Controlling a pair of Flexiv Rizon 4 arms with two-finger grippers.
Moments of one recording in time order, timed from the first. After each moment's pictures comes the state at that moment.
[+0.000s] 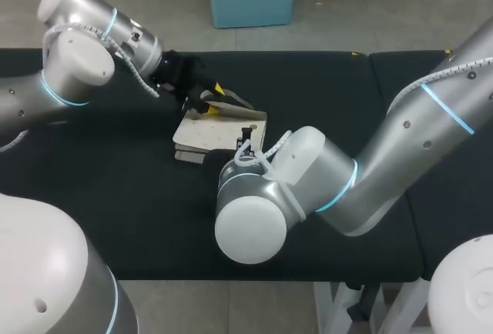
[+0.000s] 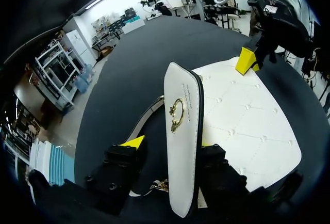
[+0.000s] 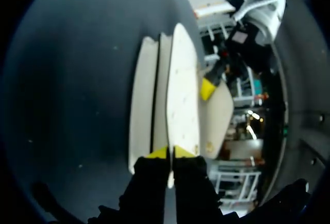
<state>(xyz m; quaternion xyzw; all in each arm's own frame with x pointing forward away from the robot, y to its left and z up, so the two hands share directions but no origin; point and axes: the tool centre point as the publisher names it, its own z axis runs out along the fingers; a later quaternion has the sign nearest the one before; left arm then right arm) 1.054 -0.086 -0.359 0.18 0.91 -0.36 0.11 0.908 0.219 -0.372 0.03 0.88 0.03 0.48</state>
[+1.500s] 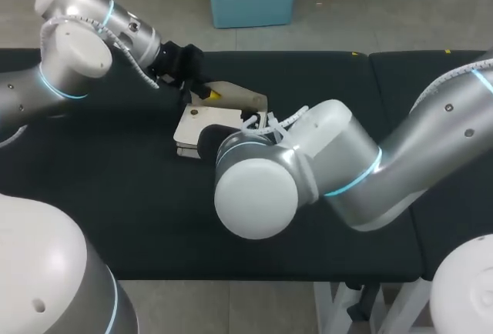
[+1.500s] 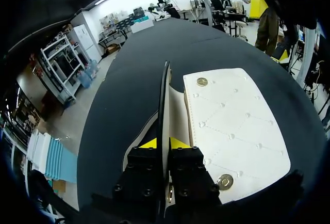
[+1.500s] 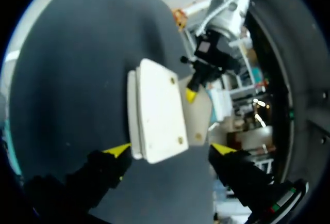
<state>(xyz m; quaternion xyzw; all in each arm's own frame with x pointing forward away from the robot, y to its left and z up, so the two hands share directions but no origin) 1.065 -0.085 -0.341 0.14 0.91 -0.38 0.10 0.872 0.222 -0.290 0.10 0.89 0.07 0.45</state>
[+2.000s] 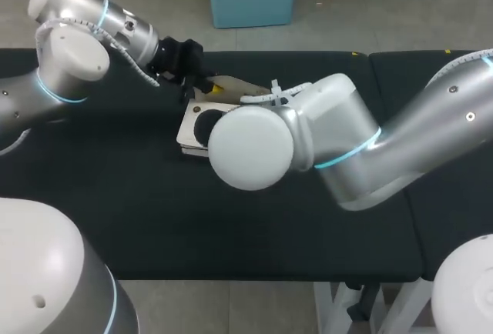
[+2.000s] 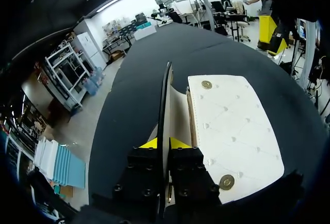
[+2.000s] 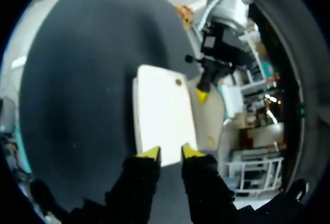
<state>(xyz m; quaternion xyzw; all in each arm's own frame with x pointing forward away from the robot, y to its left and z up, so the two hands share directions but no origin) 1.059 -0.095 -0.313 0.15 0.90 -0.40 0.14 0.879 0.226 -0.280 0.11 0.91 0.07 0.39</state>
